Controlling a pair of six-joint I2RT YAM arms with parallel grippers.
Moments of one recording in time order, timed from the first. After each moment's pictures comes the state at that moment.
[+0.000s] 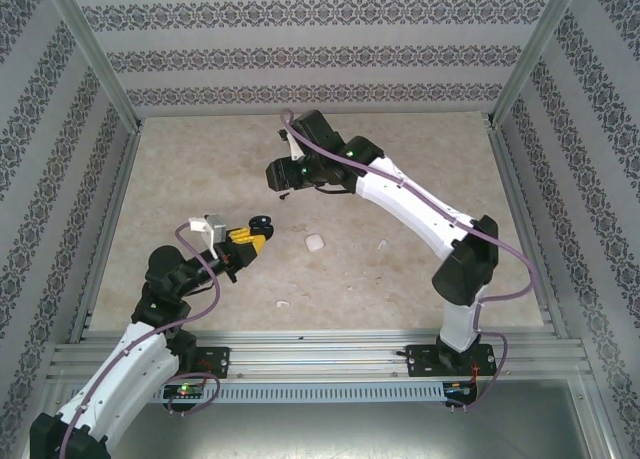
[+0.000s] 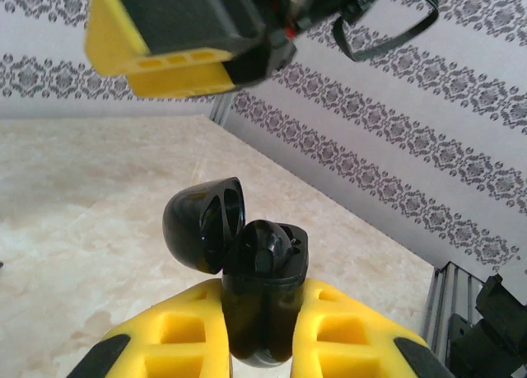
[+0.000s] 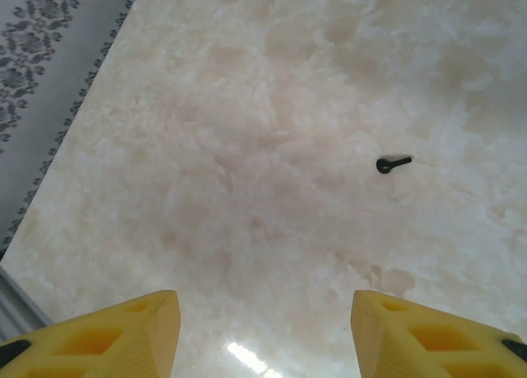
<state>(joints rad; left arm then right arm) -0.30 0.53 0.25 0.28 0.60 -0.36 0.76 1.89 1.93 -0.84 -0.13 0.46</state>
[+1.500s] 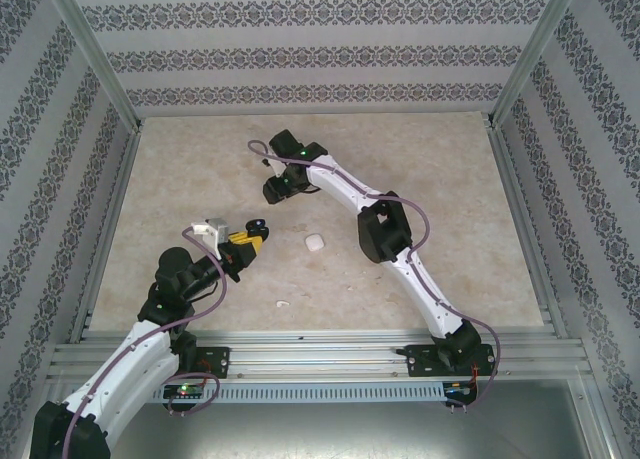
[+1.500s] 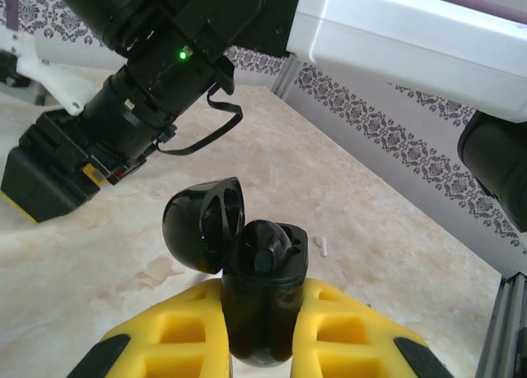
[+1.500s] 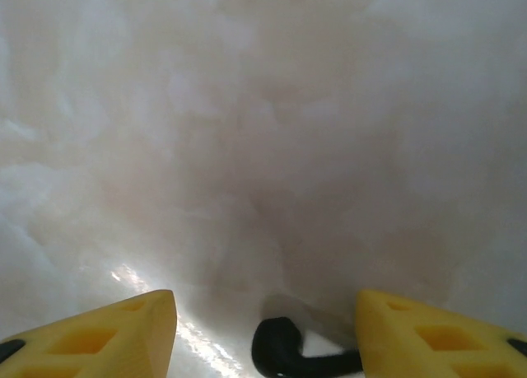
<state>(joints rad) -0.30 0.57 0.17 0.30 0.46 -0.36 0.66 2.70 2.54 -0.96 -0.20 0.10</state>
